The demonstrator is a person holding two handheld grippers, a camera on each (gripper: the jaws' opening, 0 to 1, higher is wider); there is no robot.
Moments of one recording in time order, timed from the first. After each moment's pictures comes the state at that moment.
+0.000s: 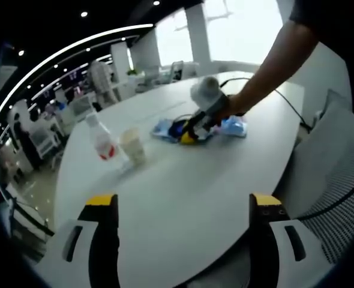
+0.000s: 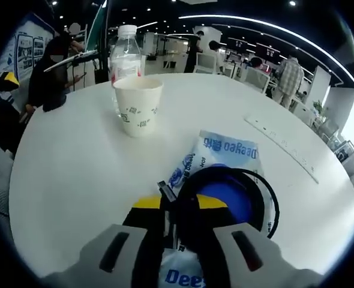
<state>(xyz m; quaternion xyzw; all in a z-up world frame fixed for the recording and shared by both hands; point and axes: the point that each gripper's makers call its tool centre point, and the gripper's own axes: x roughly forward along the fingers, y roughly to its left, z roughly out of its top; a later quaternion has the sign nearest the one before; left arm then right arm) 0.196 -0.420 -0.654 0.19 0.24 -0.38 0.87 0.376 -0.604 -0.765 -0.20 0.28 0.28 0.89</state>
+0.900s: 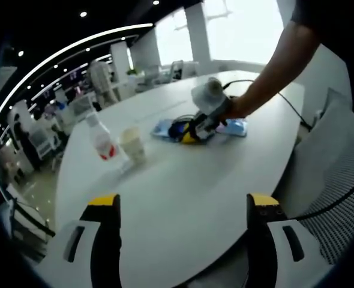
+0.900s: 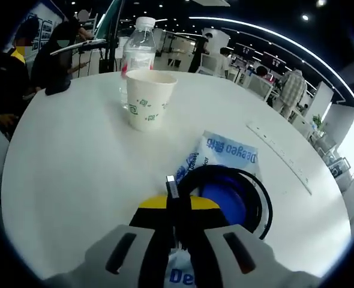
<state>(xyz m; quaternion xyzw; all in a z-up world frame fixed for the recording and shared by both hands) 0.195 -0.419 -0.656 0.19 0.24 -0.38 0.87 0.372 -0.605 -0.761 -0.25 0.28 0.28 0.88</state>
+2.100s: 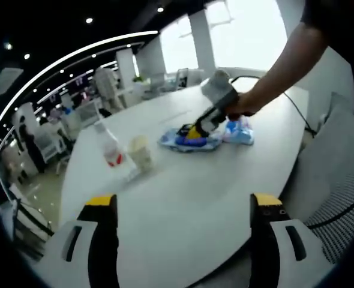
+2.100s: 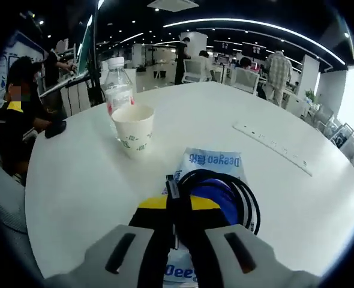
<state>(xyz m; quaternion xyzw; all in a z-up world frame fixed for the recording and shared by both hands) 0.202 -0.416 -0.643 0.18 0.21 -0.37 0.89 0.370 -0.611 -0.722 -0.14 0.28 0.26 0.91</state>
